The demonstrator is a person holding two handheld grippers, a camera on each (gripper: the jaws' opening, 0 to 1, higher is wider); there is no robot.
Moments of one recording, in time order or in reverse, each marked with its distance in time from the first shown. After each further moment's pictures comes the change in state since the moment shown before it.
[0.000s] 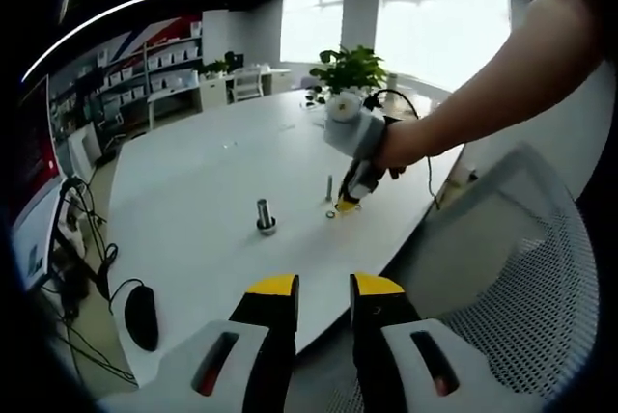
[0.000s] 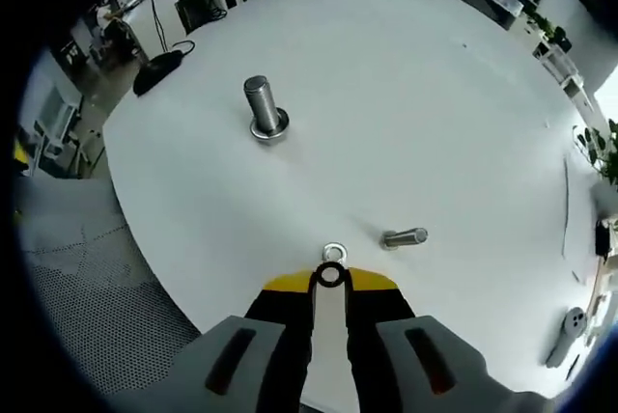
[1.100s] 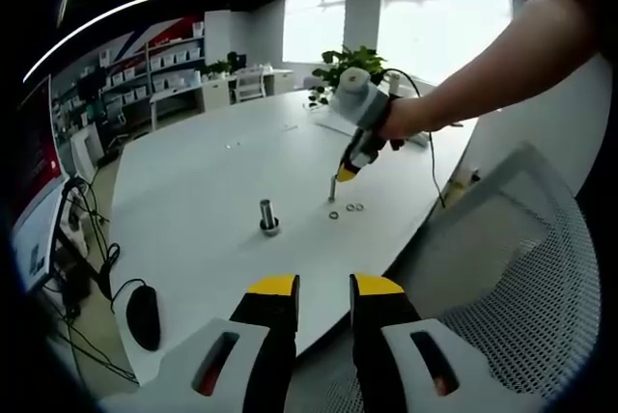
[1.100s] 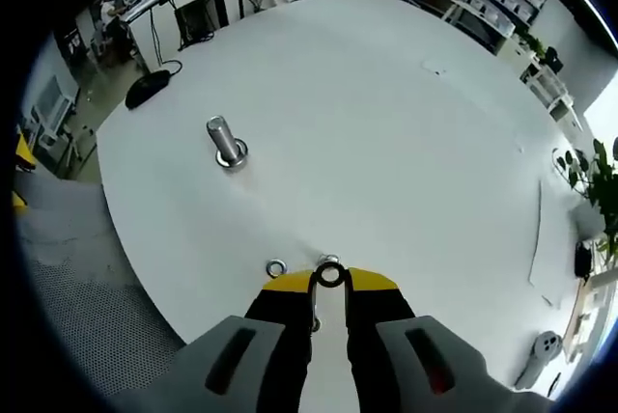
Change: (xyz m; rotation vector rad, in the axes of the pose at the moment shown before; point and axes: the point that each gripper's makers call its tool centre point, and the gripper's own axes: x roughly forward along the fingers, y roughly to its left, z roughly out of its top) left arm -0.001 0.003 0.002 -0.003 -0.002 0.013; right arm -0.017 -0.047 0.024 -0.058 -0.069 -0.063
